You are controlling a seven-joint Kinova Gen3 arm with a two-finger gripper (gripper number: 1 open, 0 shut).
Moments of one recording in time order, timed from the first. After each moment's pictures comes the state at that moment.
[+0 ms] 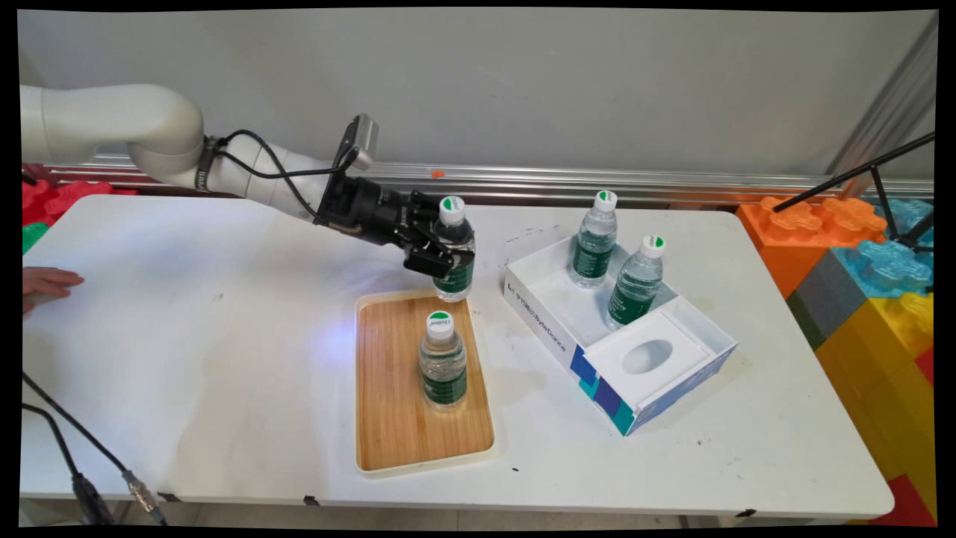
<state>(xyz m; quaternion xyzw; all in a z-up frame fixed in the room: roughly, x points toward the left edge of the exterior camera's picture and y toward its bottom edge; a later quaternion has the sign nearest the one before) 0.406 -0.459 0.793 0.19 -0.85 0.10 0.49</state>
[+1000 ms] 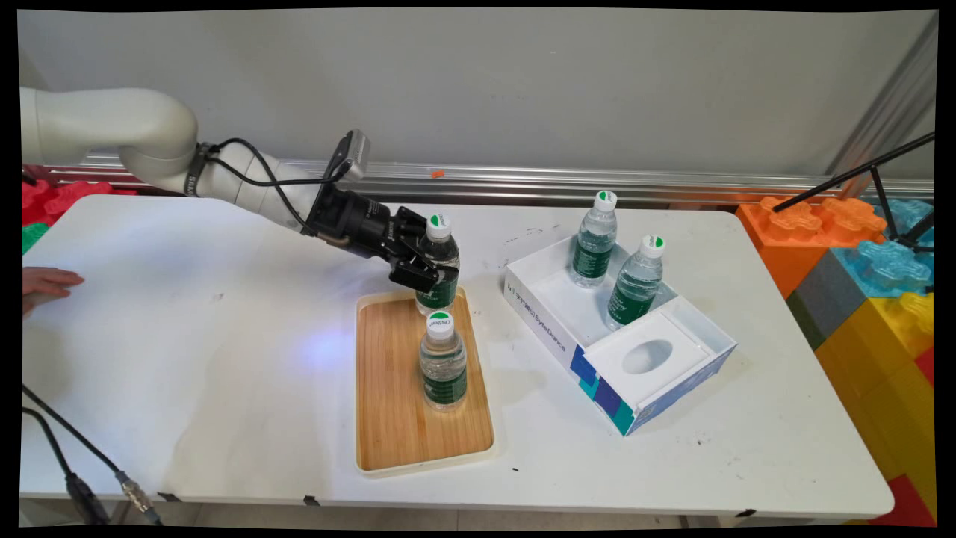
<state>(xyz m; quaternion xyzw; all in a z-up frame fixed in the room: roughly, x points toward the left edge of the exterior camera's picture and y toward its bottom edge) 0.418 -0.454 0.782 0.21 -0.86 0.08 0.47</state>
